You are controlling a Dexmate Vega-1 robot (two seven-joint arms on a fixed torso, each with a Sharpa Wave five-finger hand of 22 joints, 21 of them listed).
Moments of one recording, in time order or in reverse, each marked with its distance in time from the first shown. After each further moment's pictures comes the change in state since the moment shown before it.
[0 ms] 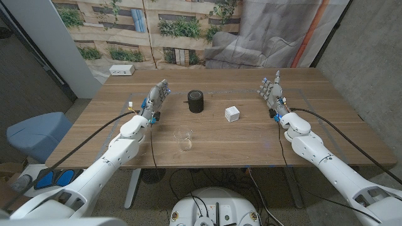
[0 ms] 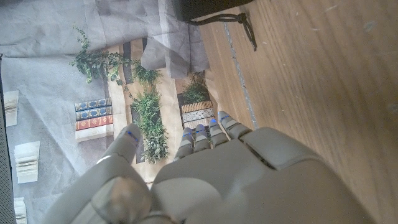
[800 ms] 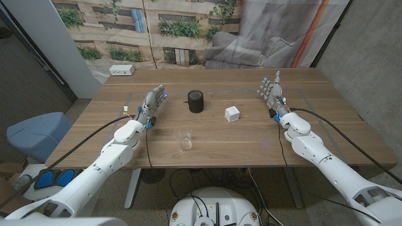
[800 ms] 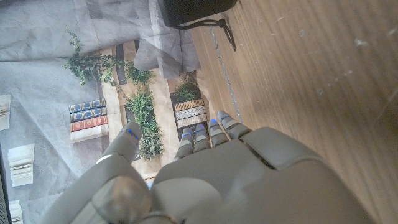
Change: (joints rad) left arm 0.100 0.073 -0.030 -0.111 -0.006 0.031 0.032; left_hand 0.009 0.004 0.009 -0.021 0.004 0.006 -0.006 0.000 0.000 0.005 -0.005 0.000 0.000 0.000 0.000 0.000 -0.003 0.000 0.000 0.000 0.000; right arm 0.001 0.000 0.000 0.001 0.000 0.000 0.001; right_hand 0.000 0.000 0.000 0.000 0.000 0.000 0.000 0.000 0.005 0.000 0.000 0.000 0.000 0.000 0.000 0.000 0.000 0.000 0.000 0.000 0.000
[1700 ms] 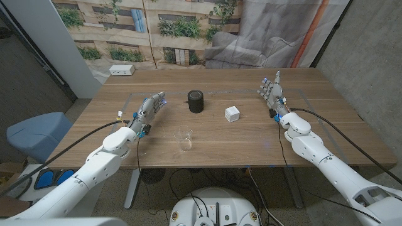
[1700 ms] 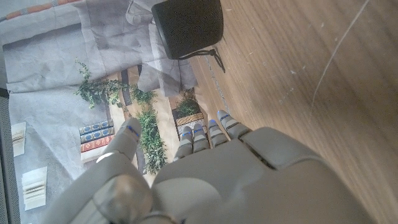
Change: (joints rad) left arm 0.141 0.128 -0.037 -0.164 -0.004 0.024 -0.025; left_hand 0.020 0.001 0.007 -0.042 0.000 0.007 -0.007 0.000 0.000 0.016 -0.024 0.000 0.000 -0.007 -0.015 0.000 0.000 0.012 0.002 0.000 0.000; right arm 0.000 0.000 0.000 0.001 0.000 0.001 0.000; right_hand 0.000 0.000 0.000 0.000 0.000 0.000 0.000 0.000 0.000 0.000 0.000 0.000 0.000 0.000 0.000 0.000 0.000 0.000 0.000 0.000 0.000
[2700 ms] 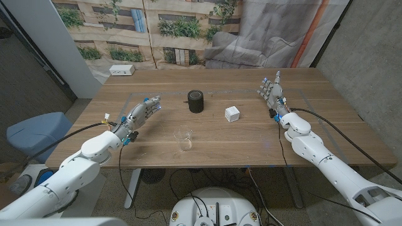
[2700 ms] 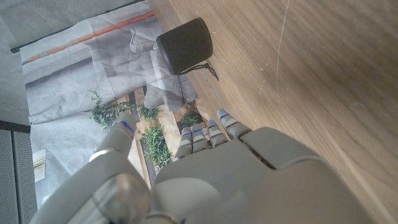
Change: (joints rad) left arm 0.146 0.151 -0.094 -0.071 -0.017 -0.050 -0.109; left_hand 0.056 -0.048 0.007 -0.056 0.004 -0.029 -0.039 0.004 0.000 -0.004 -0.025 0.000 0.005 0.000 -0.011 0.000 0.000 0.013 -0.002 0.000 -0.002; right arm 0.000 0.000 0.000 0.000 0.000 0.000 0.000; right_hand 0.000 0.000 0.000 0.000 0.000 0.000 0.000 0.000 0.000 0.000 0.000 0.000 0.000 0.000 0.000 0.000 0.000 0.000 0.000 0.000 0.000
